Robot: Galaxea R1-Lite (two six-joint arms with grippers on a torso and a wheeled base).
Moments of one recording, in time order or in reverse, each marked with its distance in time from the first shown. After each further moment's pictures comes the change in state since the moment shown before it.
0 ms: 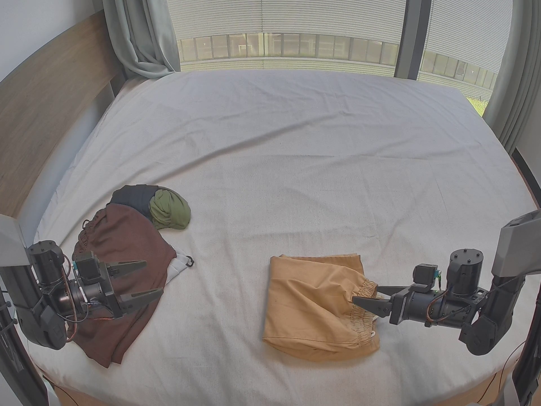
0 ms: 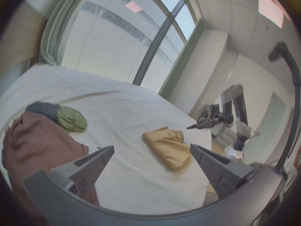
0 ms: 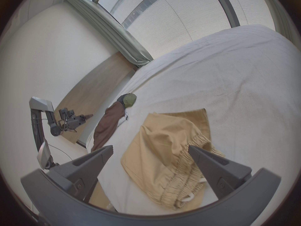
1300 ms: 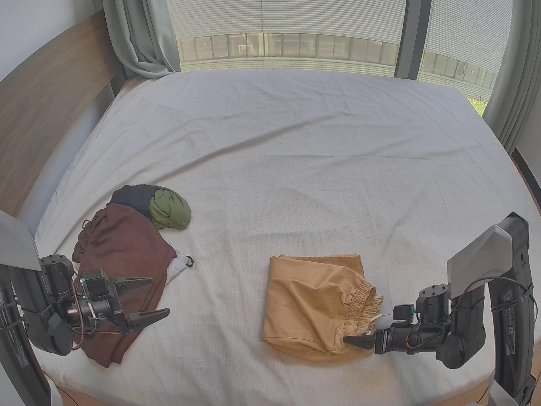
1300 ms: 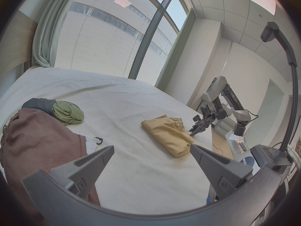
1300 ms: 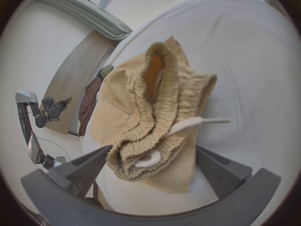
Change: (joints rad) left arm -0.006 0.085 0.032 -0.001 -0.026 0.076; right arm 0.016 0.380 -0.033 -0.093 0.032 0.100
